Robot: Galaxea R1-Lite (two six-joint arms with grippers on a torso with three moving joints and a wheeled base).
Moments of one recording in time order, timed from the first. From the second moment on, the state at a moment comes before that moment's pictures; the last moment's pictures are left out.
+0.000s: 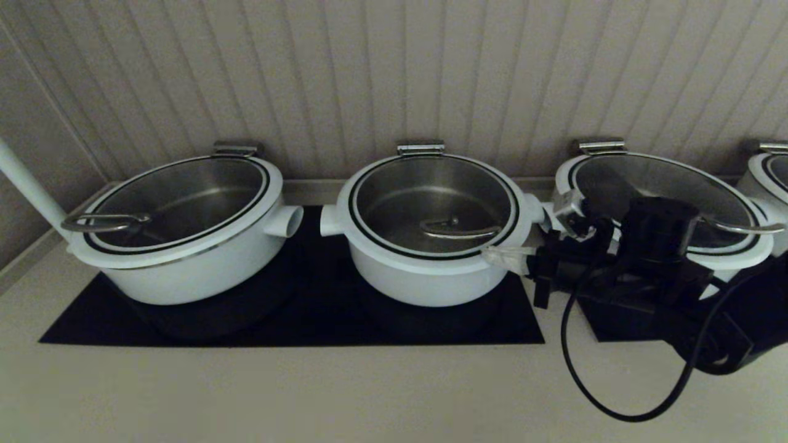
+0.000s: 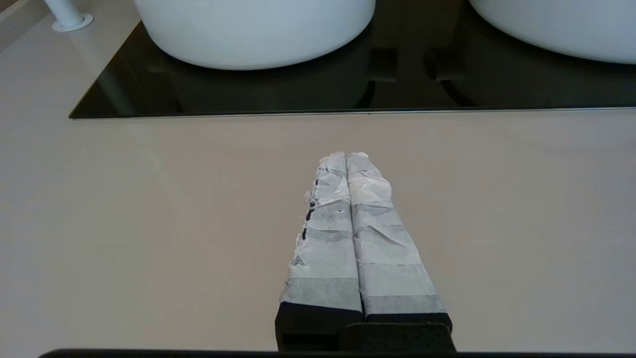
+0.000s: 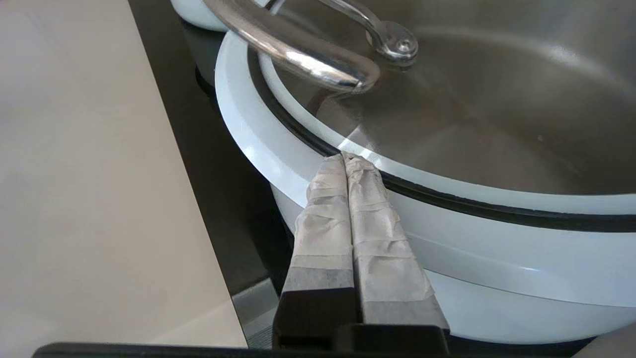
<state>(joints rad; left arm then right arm) 0.00 0.00 0.00 0.02 0.01 0.01 0.31 1.92 -0.72 -1.09 0.74 -0.15</state>
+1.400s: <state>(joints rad) 0.00 0.00 0.00 0.02 0.01 0.01 0.21 1.25 -0.77 -0.49 0.36 -0.11</state>
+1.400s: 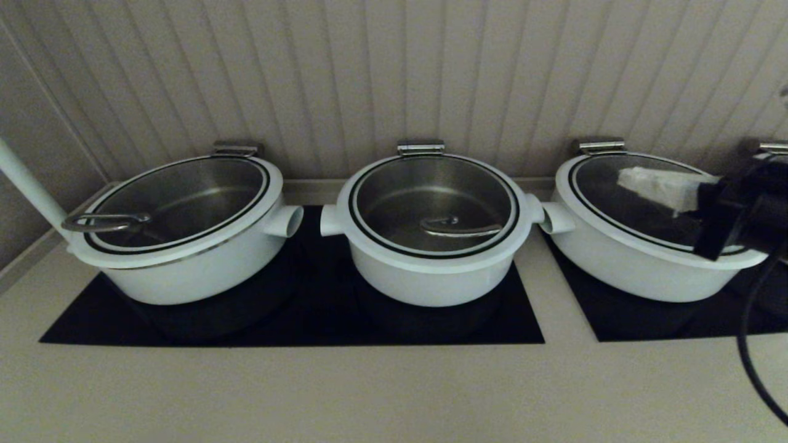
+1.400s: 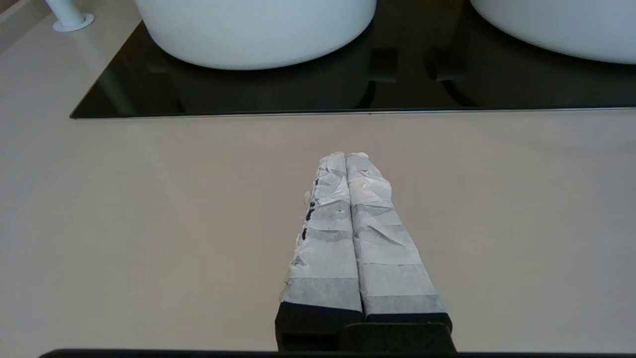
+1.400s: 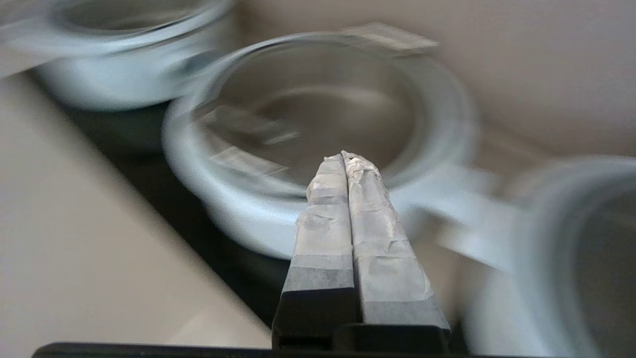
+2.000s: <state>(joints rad) 0.00 0.00 0.00 0.02 0.01 0.01 0.07 0.69 -0.28 -0.38 0.02 -0.11</state>
